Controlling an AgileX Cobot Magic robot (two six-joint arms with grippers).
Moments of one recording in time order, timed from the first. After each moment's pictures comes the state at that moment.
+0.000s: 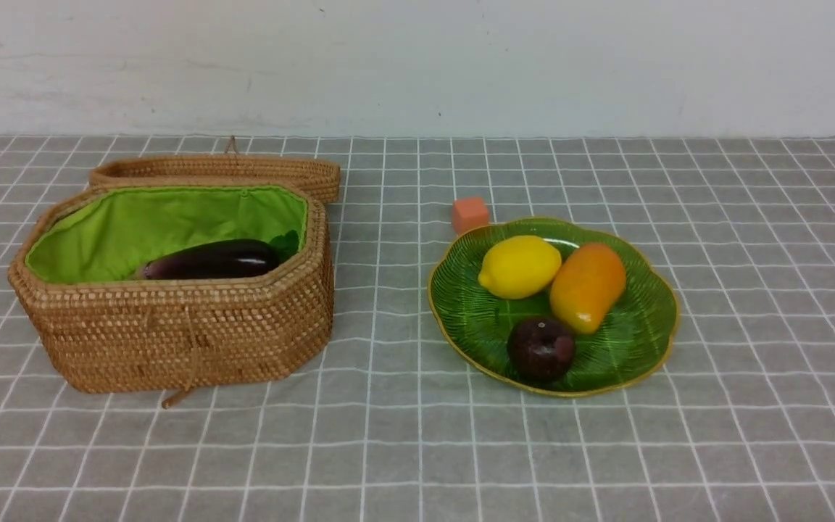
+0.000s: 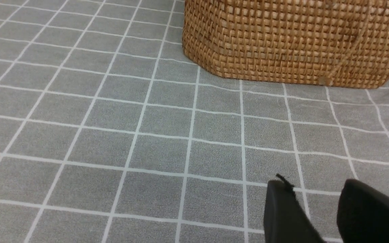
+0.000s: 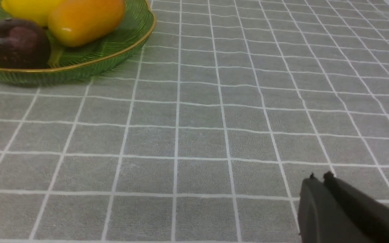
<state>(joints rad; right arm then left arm) 0.01 -0.01 0.02 -0.18 0.39 0.08 -0.01 -0.01 0.03 0.12 0.40 -0.26</state>
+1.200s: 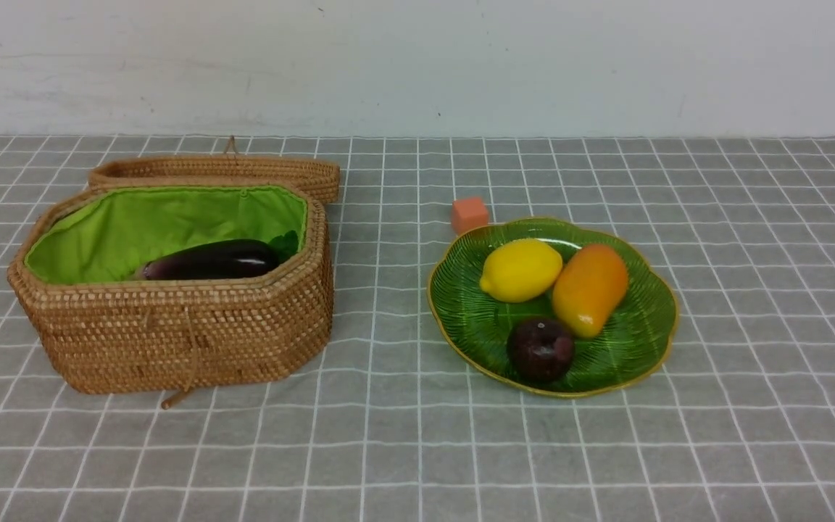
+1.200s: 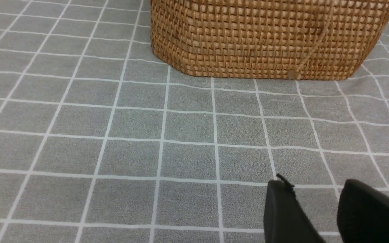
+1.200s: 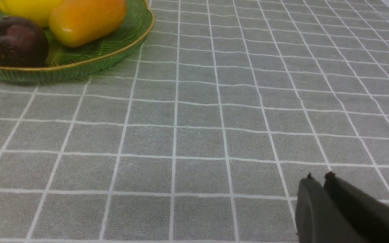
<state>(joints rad) 0.01 -0.01 0.02 -0.18 0.40 0.08 -0.09 -0.01 0.03 0.12 0.40 -0.26</state>
